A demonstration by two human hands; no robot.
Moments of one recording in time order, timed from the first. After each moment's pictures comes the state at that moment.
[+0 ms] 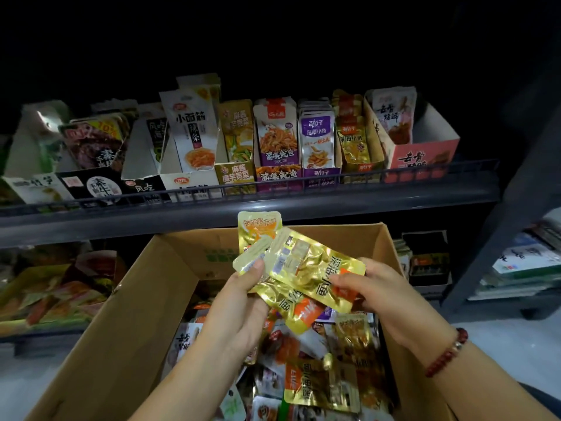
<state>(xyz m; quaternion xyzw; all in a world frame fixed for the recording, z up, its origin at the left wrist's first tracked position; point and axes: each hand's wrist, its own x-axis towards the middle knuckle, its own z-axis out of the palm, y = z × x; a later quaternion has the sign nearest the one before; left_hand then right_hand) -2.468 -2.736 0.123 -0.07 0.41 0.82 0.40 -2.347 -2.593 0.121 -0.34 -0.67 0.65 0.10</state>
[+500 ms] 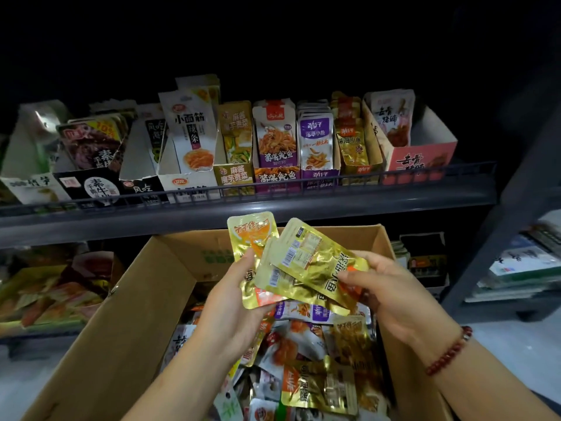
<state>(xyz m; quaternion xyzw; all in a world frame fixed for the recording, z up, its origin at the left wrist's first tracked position) -2.466 -2.743 0.132 0.00 0.45 0.79 0.41 -2.347 -2.587 0.124 -0.33 -0.56 0.75 0.16</state>
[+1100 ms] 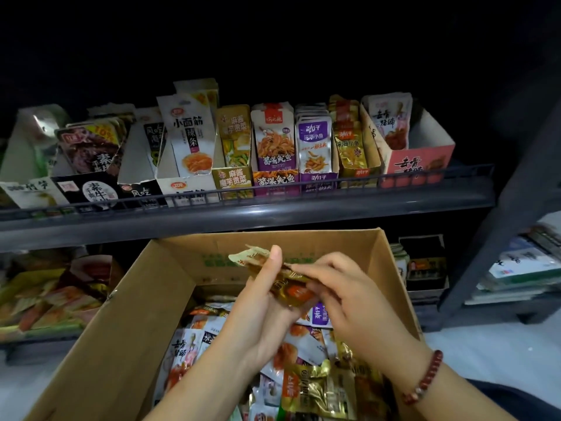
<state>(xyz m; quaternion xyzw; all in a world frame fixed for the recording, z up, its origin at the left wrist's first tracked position) -2.446 -2.727 0.135 0.04 0.40 0.79 0.46 -2.355 -2.613 0.113 -0.07 -0.90 0.33 0.27</state>
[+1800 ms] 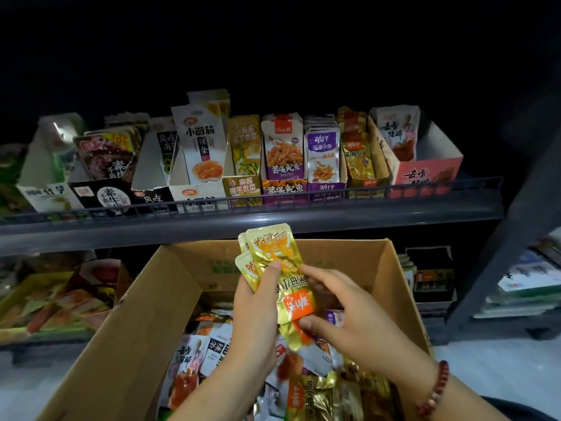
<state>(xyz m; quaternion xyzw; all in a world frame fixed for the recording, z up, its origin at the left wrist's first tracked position) -2.449 -2.724 0.128 0.04 0.56 0.79 0.26 -2.358 -2.617 0.117 -0.12 -0.88 0.44 0.13</state>
